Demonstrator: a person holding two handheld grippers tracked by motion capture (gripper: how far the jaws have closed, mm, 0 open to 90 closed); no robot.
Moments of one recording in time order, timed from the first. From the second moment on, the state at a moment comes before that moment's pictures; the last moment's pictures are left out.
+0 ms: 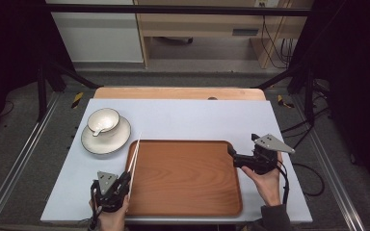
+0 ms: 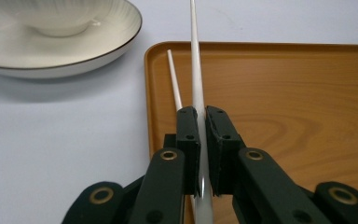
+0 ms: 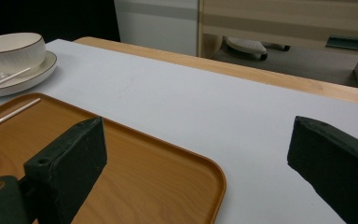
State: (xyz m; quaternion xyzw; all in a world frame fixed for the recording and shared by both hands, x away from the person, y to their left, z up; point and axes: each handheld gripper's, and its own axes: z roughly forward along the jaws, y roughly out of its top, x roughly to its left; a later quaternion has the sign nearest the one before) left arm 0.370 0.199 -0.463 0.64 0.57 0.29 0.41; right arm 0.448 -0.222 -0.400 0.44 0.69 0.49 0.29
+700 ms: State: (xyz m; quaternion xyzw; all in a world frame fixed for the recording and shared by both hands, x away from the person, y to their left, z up) left arm 0.370 0.176 -0.489 0.66 0.59 0.28 0.38; right arm 0.450 -0.220 -0.403 0.44 0.70 0.48 0.29
